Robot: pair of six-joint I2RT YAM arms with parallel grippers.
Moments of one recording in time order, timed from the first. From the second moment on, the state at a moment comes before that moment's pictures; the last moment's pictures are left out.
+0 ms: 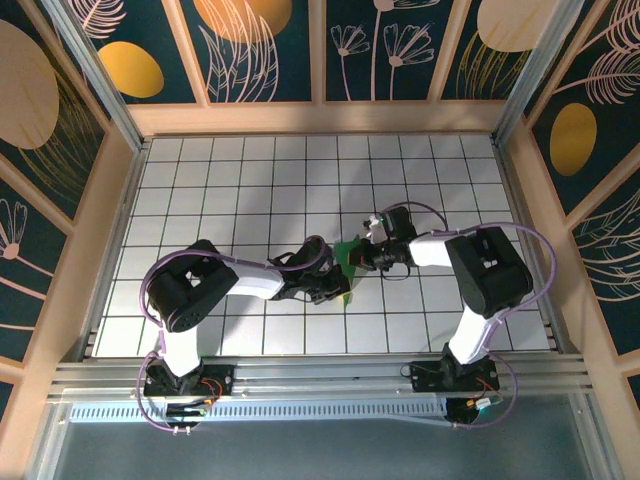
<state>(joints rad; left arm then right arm) -0.90 1.87 0.83 0.22 0.38 -1.21 0.41 1.77 0.76 0.02 -0.63 0.54</state>
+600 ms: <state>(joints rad) -0.90 1.88 0.83 0.22 0.38 -1.21 0.30 1.88 0.89 0.01 -0.63 0.49</state>
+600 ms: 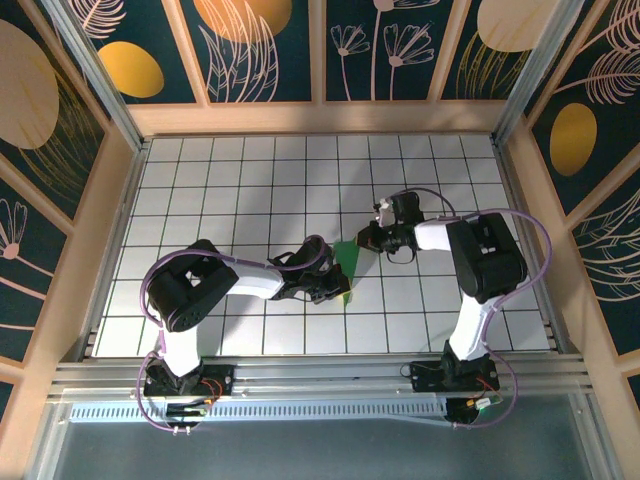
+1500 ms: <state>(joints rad) -0.90 1.87 0.83 0.22 0.38 -1.21 0.43 1.54 0.63 -0.01 -0.60 0.64</state>
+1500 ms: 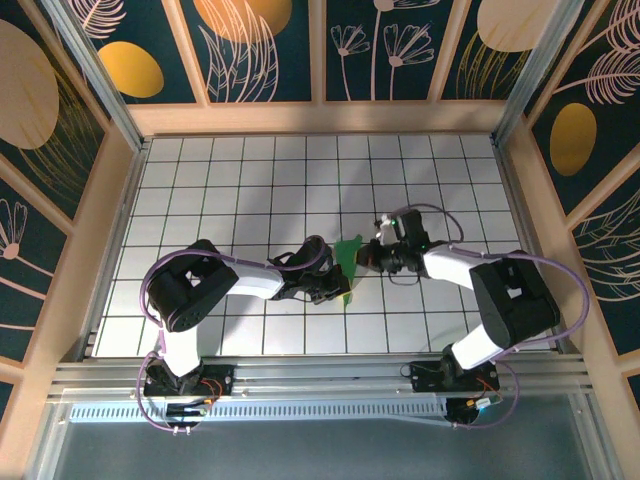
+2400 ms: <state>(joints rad) -0.90 1.86 0.87 0.13 0.36 -1.18 0.50 1.71 0.70 0.00 -0.56 0.71</state>
